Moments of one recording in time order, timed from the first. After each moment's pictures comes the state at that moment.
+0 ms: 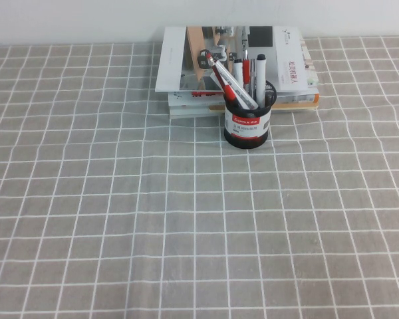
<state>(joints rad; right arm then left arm) 0.50 0.58 -0.19 0.08 -0.09 0.05 -0.06 -0.01 0.03 -0.03 0.39 0.07</state>
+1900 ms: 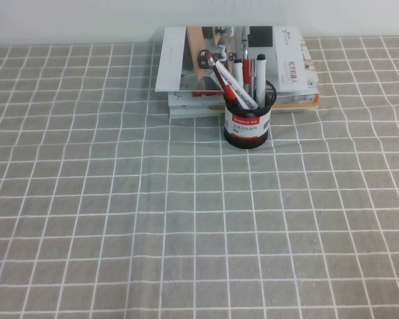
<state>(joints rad) -0.03 -0.01 0.03 0.00 0.40 0.22 -0.06 -0.01 0.03 -0.03 0.39 0.07</state>
